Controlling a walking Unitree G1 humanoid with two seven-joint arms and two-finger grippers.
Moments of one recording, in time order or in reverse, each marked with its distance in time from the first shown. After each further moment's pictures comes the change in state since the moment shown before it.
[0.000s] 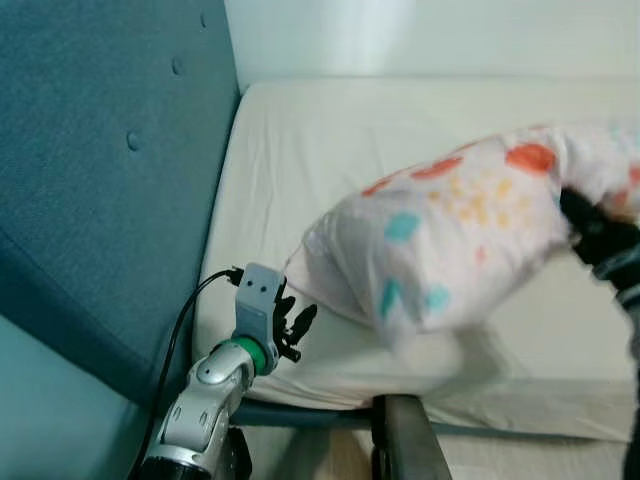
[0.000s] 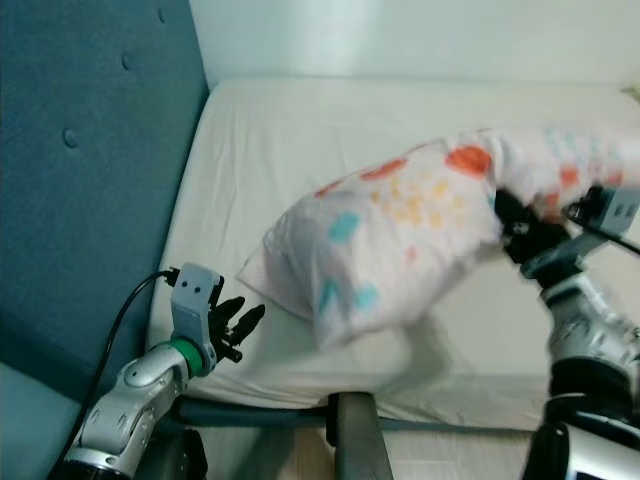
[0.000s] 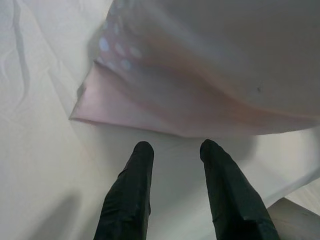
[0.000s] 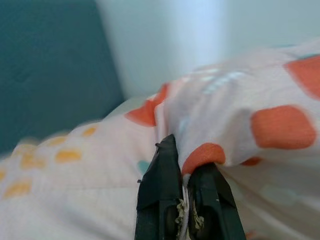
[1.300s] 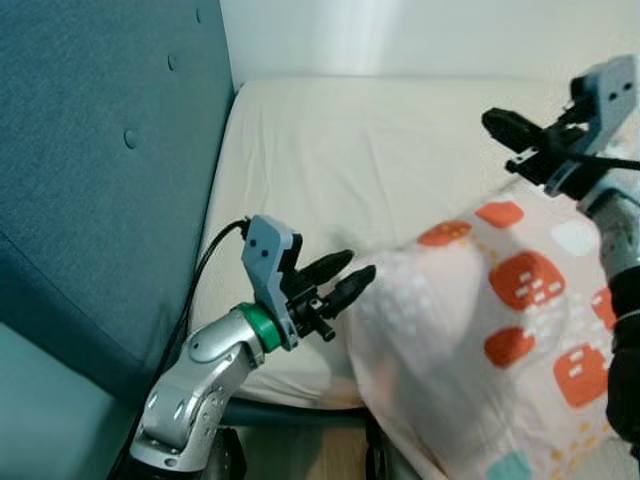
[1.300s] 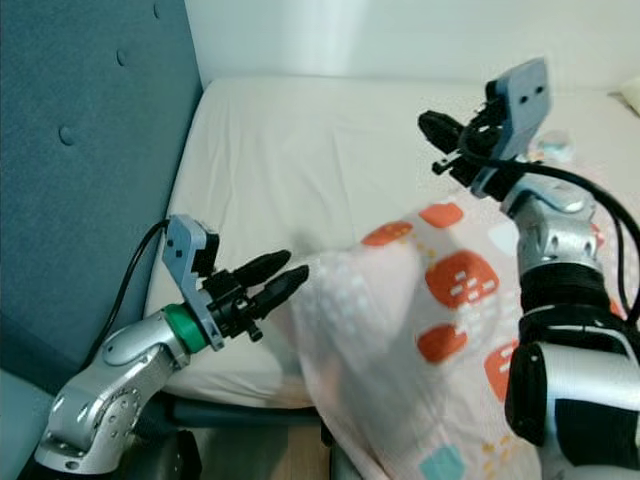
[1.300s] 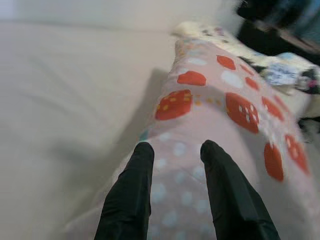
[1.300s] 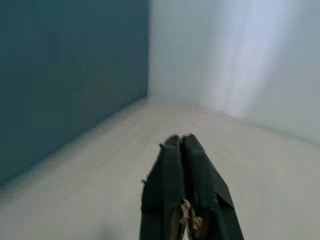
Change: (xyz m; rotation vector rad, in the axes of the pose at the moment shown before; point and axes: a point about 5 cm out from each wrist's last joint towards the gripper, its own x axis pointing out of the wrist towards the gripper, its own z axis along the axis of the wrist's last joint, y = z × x) left arm -0.031 -0.031 0.072 -0.006 -0.260 -0.311; right arm 0.078 0.045 0.009 -0.058 -0.033 0.070
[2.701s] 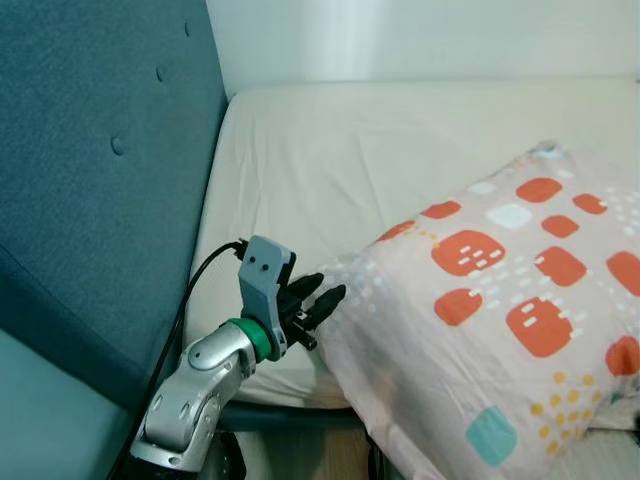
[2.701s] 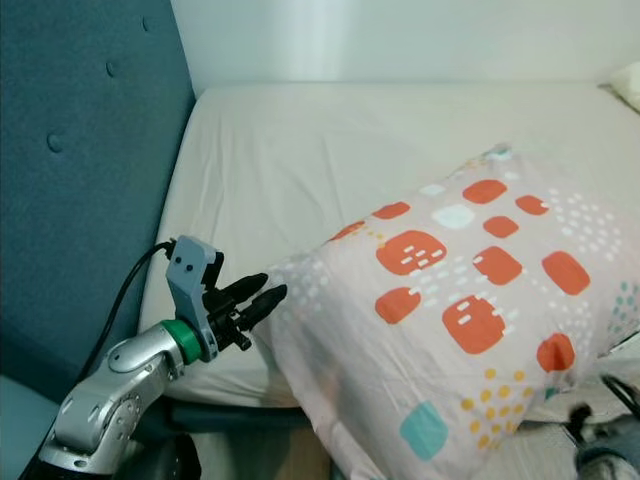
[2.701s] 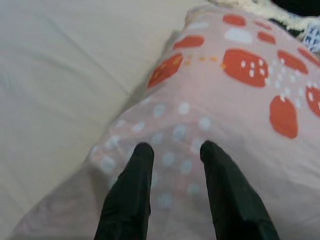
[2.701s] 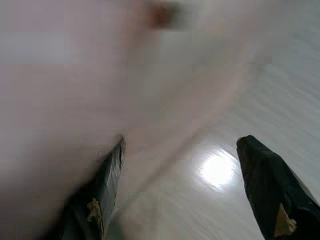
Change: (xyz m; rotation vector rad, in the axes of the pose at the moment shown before) left arm 0.004 0.013 -0.023 0.003 0.115 0.094; right arm -0.272 -0.033 -0.162 0.301 0.628 -1.246
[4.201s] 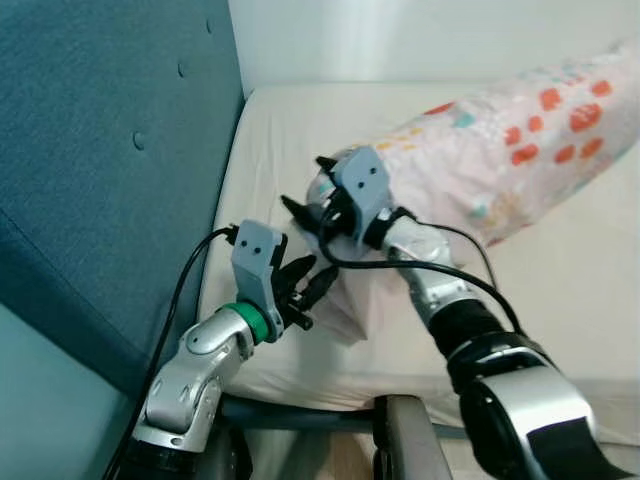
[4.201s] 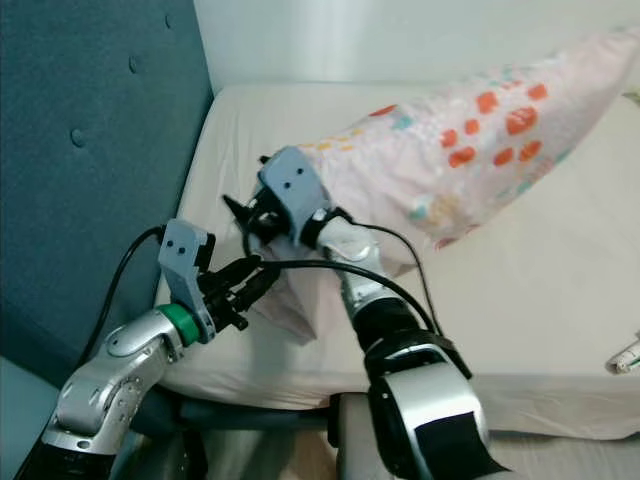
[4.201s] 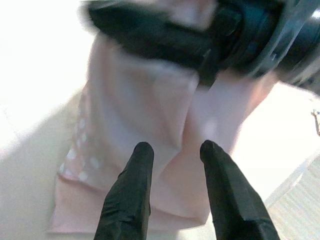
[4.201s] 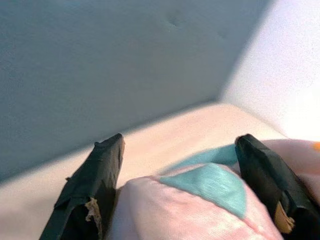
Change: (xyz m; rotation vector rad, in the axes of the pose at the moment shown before) left arm 0.008 0.008 0.010 -0.009 -0.038 0.037; right arm -0.125 0.353 0.074 -0.731 -0.696 1.376
